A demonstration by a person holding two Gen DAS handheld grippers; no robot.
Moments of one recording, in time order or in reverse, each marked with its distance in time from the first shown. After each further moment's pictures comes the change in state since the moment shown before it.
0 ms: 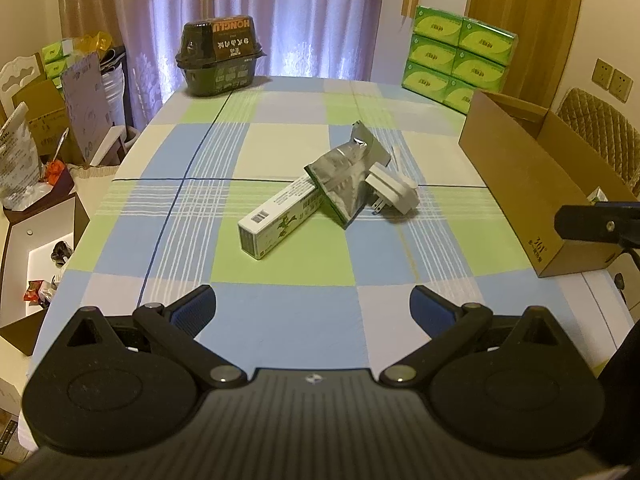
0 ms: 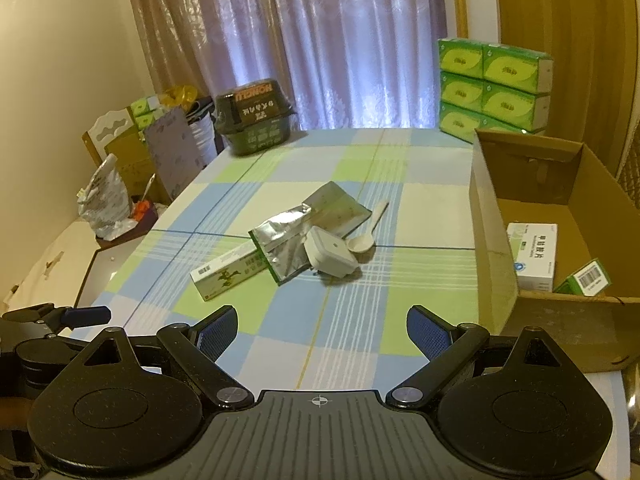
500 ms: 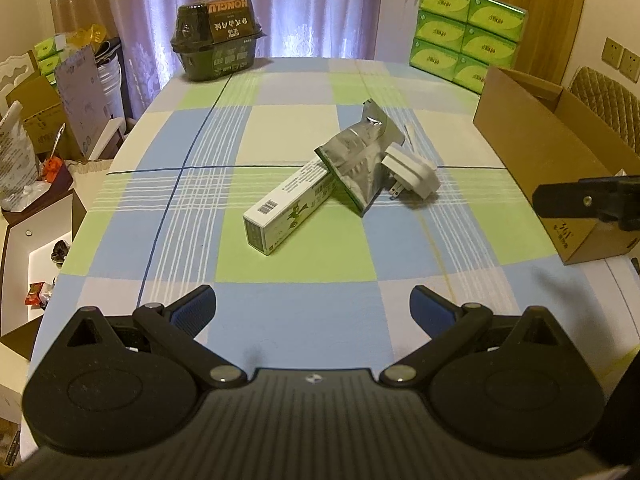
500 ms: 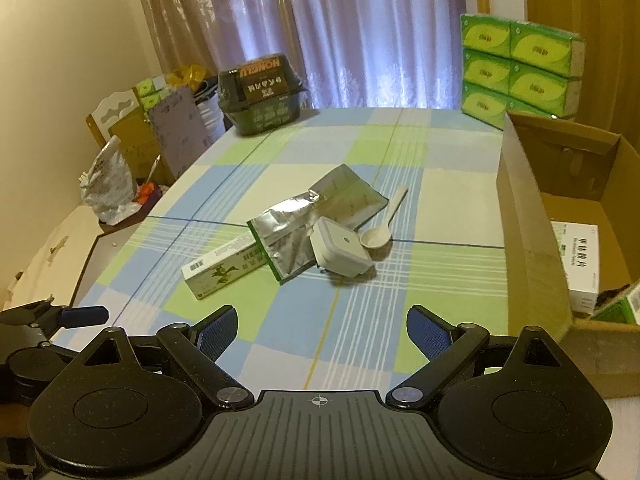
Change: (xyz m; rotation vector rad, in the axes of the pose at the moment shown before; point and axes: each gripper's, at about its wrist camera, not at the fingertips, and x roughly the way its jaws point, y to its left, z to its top) left arm 0.036 0.008 0.005 0.032 0.050 0.017; right arm 0.057 -0.009 0.013 -0.015 0.064 0.037
